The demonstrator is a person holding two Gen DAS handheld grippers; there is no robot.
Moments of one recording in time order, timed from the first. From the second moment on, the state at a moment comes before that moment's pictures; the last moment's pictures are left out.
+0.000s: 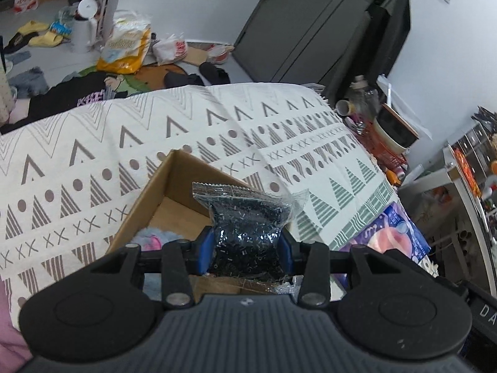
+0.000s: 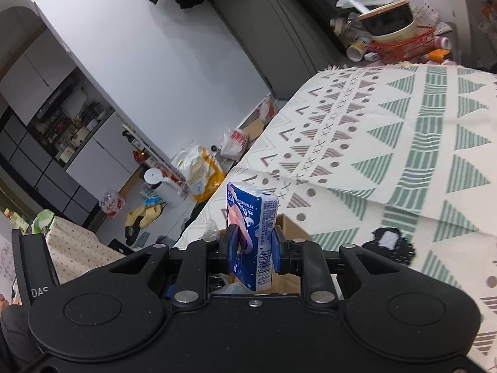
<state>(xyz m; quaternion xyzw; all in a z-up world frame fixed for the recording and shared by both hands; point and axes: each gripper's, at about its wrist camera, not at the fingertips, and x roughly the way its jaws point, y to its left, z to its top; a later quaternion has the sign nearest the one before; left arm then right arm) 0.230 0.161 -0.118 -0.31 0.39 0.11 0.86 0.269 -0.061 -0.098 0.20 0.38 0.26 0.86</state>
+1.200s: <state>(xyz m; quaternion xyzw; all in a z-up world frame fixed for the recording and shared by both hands) 0.230 0.178 -0.116 -0.31 0.36 0.17 0.86 0.268 -0.055 -0.125 0.20 0.43 0.26 0.84</state>
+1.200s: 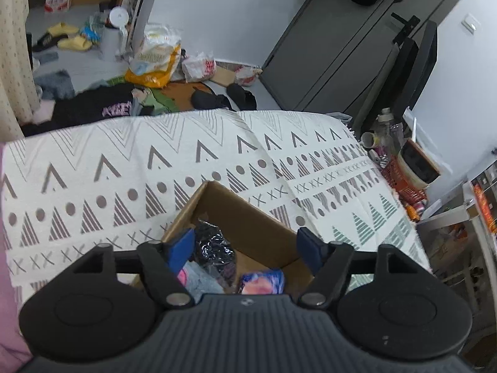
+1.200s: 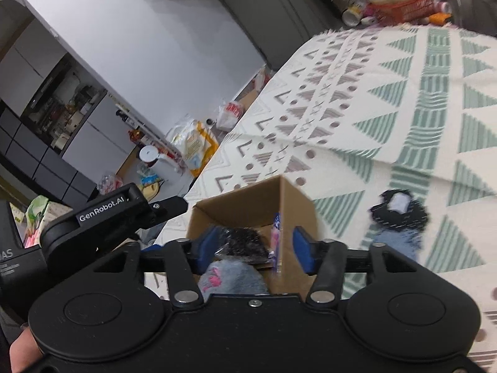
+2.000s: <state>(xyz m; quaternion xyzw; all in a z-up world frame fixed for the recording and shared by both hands) 0.234 0.100 -0.100 -0.21 0.37 0.13 0.90 0.274 -0.183 -0.117 0.20 0.41 0.19 0.87</state>
